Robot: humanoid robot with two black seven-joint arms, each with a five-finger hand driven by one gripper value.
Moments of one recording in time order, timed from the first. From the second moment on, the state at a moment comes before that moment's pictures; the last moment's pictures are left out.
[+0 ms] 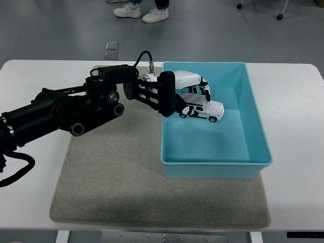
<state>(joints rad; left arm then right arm) -1.10 0.19 -0.31 -0.96 1.47 -0.12 -0.22 0.01 0.00 -0.02 0.12 -0.03 0.13 0.06</state>
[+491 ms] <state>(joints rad) -1.08 0.19 -0.35 -0.97 1.20 -0.11 -0.22 0.01 0.00 -0.02 0.12 -0.03 0.13 0.06</state>
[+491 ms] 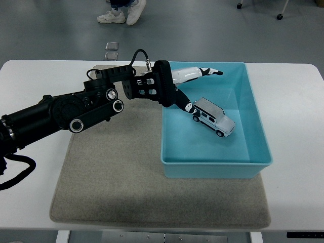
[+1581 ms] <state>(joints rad) -0.77 0.52 -0.69 -0.97 -0.26 -0.45 0.02 0.01 0.00 -0.02 0.12 -0.03 0.13 0.06</state>
